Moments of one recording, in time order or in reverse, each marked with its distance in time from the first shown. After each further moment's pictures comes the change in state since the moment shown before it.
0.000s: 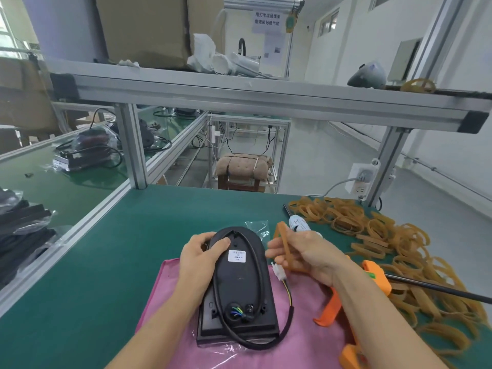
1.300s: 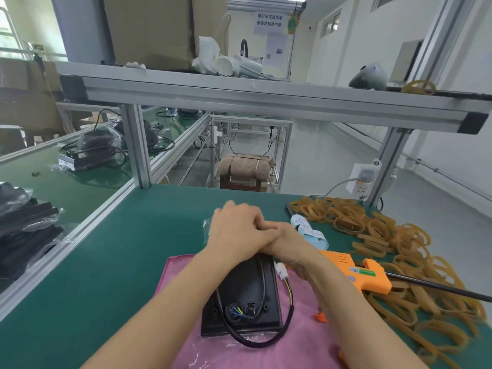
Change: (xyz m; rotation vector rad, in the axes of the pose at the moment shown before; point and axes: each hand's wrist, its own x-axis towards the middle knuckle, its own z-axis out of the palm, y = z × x) left_hand -0.021 0.085 0.034 0.996 -0.180 0.545; right_hand 0.004 -0.006 0.038 -0.382 -0.069 -0.290
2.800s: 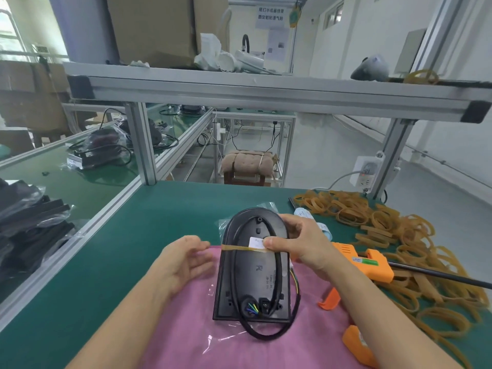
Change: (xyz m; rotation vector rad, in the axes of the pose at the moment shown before) left_hand -0.042 -0.109 0.019 -1.470 -0.079 -0.776; right_hand -0.026 0.014 -0.015 0.193 0.009 -0.202
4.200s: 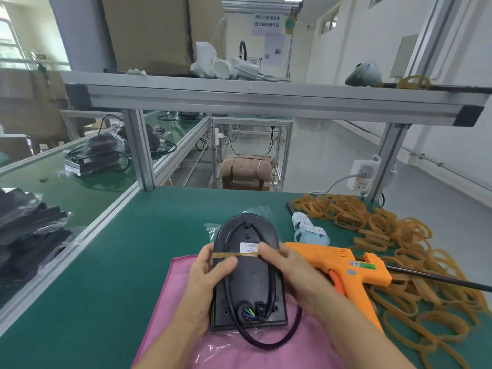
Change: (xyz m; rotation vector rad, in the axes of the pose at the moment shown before) left_hand -0.025 -0.051 0.031 -0.064 -0.222 0.332; right_hand -0.019 0.019 0.030 0.219 0.093 0.386
